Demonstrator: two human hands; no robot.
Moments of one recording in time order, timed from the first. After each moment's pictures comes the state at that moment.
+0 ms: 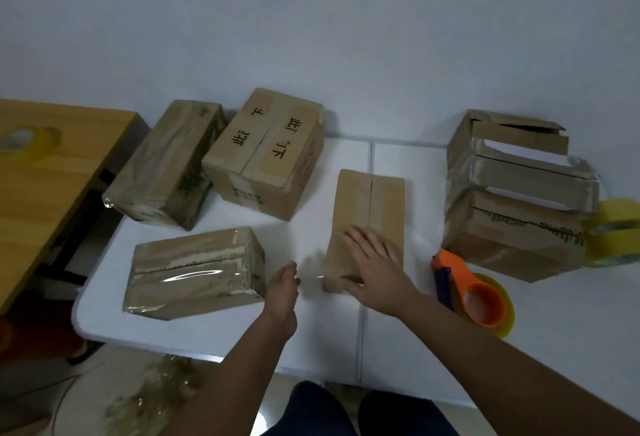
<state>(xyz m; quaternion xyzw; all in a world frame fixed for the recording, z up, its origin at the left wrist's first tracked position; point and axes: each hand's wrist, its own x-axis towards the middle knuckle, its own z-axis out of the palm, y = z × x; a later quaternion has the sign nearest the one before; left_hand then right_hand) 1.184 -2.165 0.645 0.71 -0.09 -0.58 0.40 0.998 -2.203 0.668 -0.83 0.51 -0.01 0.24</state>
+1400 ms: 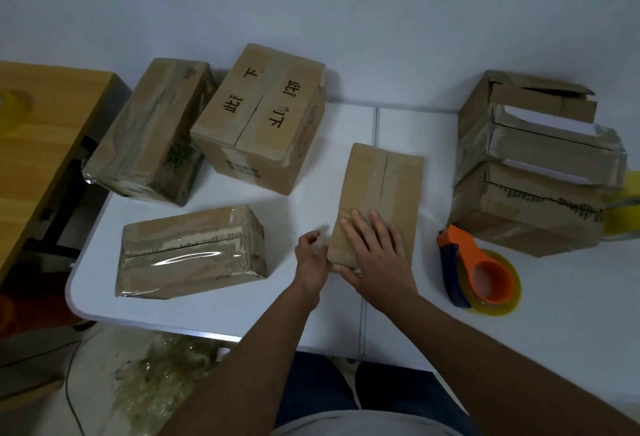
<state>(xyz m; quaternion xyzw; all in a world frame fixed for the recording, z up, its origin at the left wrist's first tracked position) 1.155 -2.181 0.616 0.70 -0.25 -0.57 0.34 1.010 -2.182 0.625 -0.82 0.56 0.00 0.08</state>
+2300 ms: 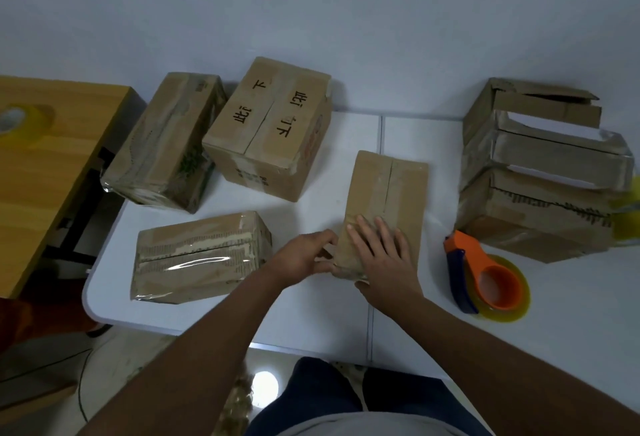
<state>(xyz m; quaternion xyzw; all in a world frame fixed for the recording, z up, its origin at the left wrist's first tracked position) 1.217 -2.210 0.642 0.53 -0.72 -0.44 0.09 1.009 -2.183 0.626 -0.83 0.55 0.02 0.08</state>
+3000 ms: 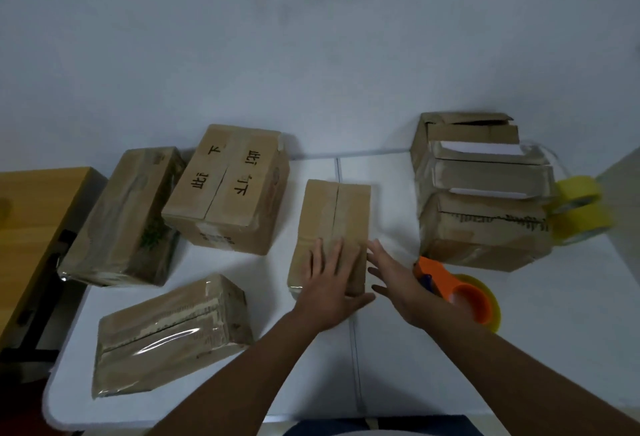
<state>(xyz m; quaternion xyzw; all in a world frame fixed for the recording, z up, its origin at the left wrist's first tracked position) 1.117 -2.226 0.652 0.55 -0.81 -0.23 -0.04 0.962 -2.224 0.685 -0.32 0.60 -0.29 0.67</state>
